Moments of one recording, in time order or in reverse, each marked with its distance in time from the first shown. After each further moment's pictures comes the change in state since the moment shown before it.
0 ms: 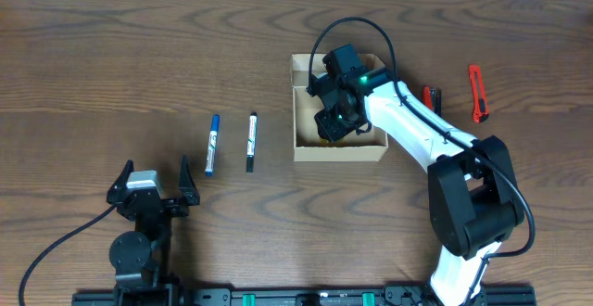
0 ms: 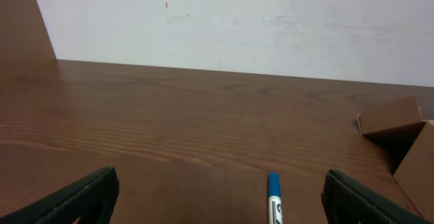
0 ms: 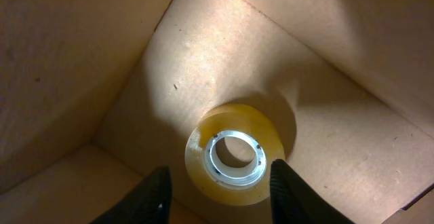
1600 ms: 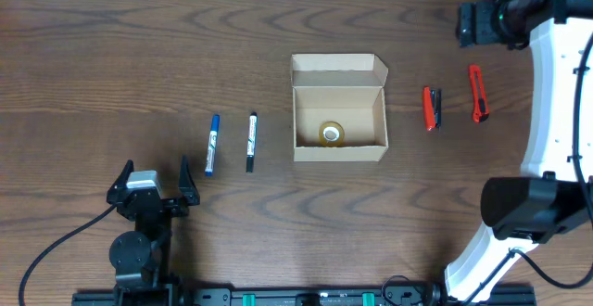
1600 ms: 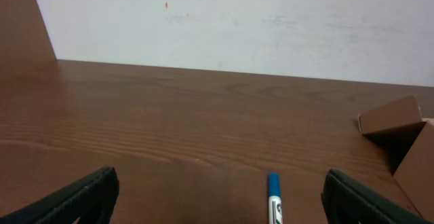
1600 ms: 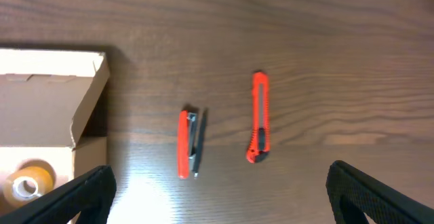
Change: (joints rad) left arm 0.000 0.000 0.000 0.000 0.000 0.000; right arm -0.554 0.015 0.834 -0.559 0.192 -0.023
